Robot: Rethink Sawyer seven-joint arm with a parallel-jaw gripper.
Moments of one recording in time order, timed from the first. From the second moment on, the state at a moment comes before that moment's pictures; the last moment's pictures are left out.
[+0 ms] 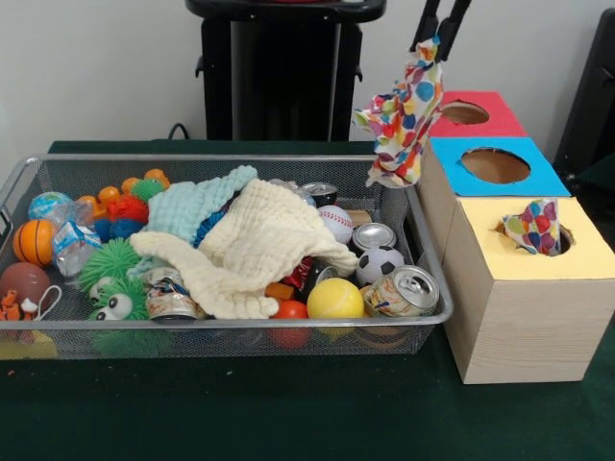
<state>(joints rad) -0.01 -0.76 -0.08 1.27 -0.13 1.17 1.93</state>
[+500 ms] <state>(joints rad) 0.07 -0.69 -0.11 1.14 -0.10 1.25 1.99</state>
